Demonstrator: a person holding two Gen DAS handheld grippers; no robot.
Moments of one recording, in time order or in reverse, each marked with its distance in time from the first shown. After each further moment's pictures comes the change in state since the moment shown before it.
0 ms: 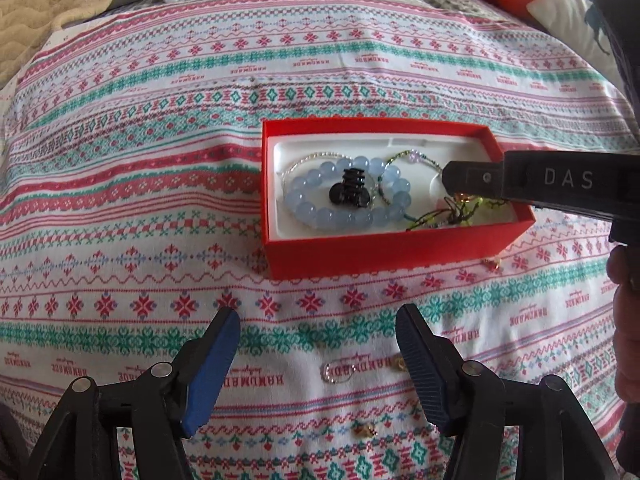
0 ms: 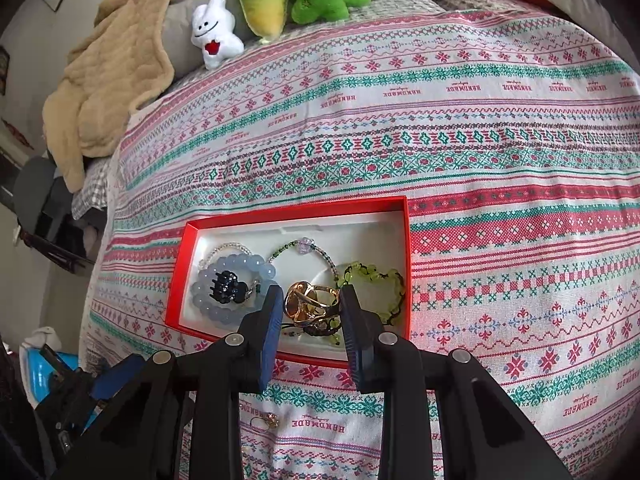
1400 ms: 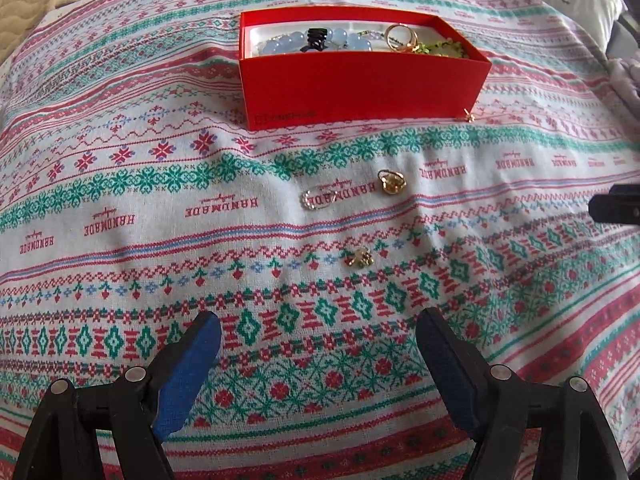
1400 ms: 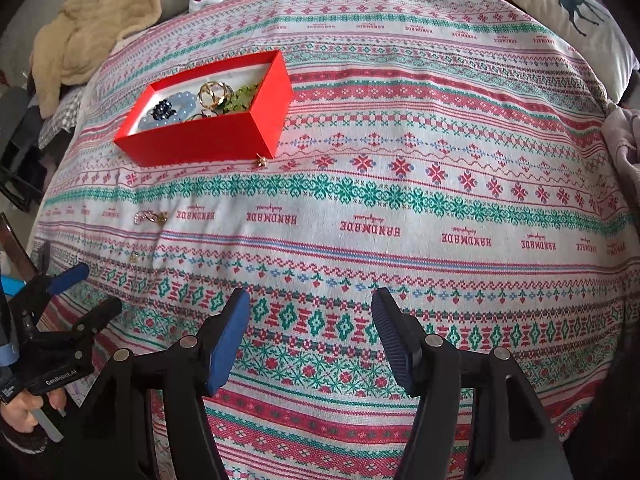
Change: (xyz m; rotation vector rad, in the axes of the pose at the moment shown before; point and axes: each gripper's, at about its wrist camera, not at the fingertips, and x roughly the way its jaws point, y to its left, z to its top) left arm 0.000 0.001 -0.104 0.087 -0.028 -0.039; right arm -0.067 -0.063 -0.136 -0.112 0.110 -0.208
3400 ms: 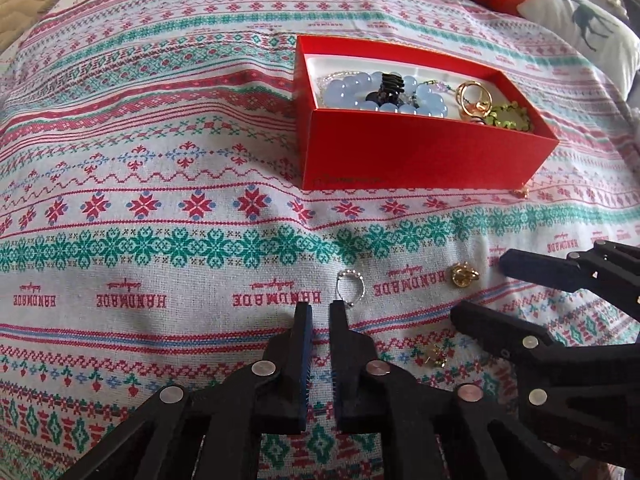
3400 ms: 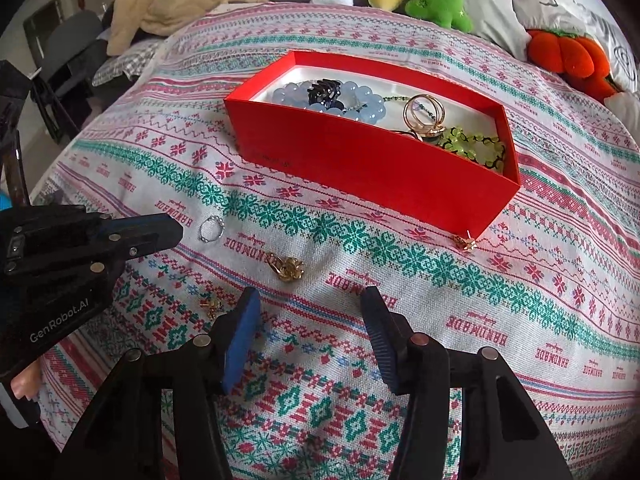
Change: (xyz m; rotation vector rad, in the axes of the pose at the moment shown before) left arm 0.027 0.036 0.035 -0.091 -0.042 -0.033; right arm 0.069 0.136 0.036 -0.319 -0.158 0.061
